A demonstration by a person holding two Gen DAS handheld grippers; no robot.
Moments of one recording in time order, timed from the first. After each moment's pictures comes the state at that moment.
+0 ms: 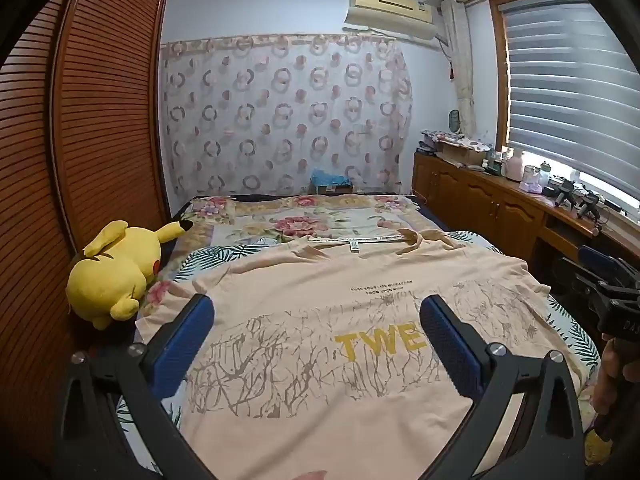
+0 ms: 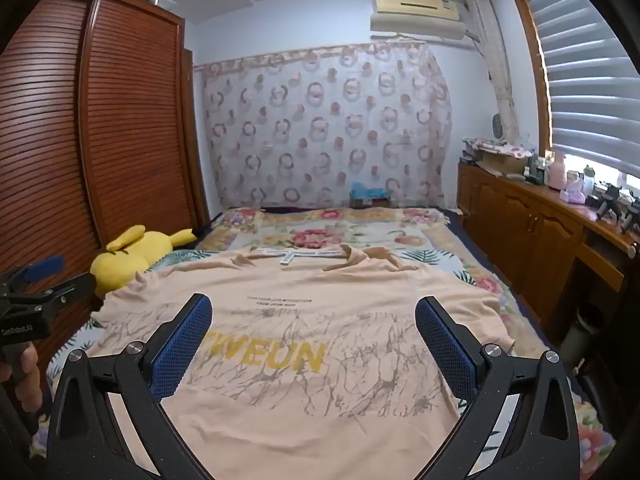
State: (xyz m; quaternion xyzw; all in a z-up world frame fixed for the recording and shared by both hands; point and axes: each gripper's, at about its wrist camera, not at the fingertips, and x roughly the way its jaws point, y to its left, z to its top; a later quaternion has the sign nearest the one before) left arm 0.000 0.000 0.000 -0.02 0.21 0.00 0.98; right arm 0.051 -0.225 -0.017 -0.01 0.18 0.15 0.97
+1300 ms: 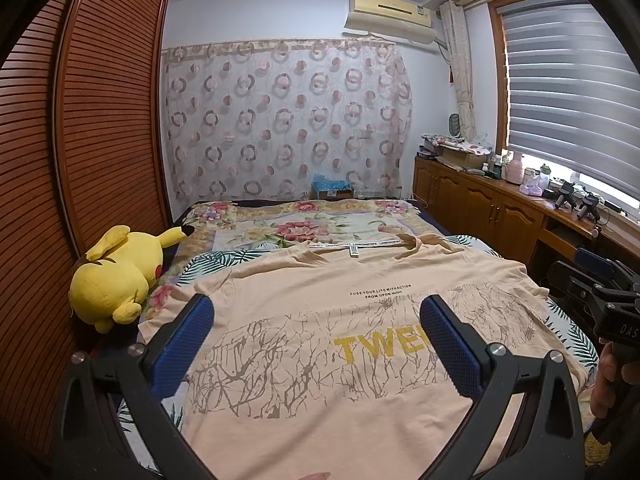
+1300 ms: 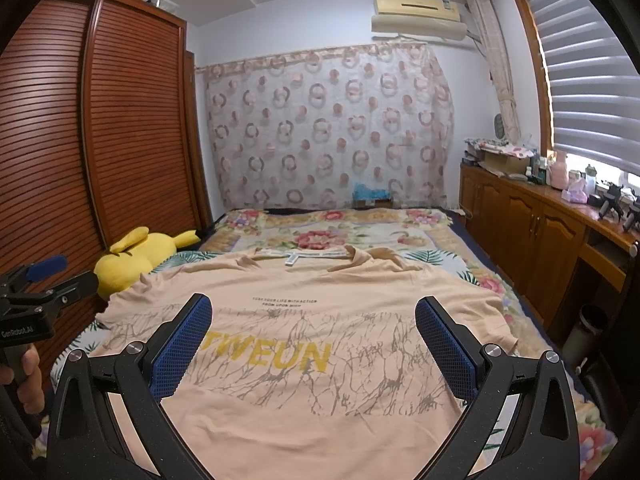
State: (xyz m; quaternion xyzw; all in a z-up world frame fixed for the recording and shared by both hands) left arm -0.009 0.001 0.012 -0.02 0.20 0.01 0.98; right arm 0.049 -0.224 -0.017 -0.01 0.17 0.15 0.97
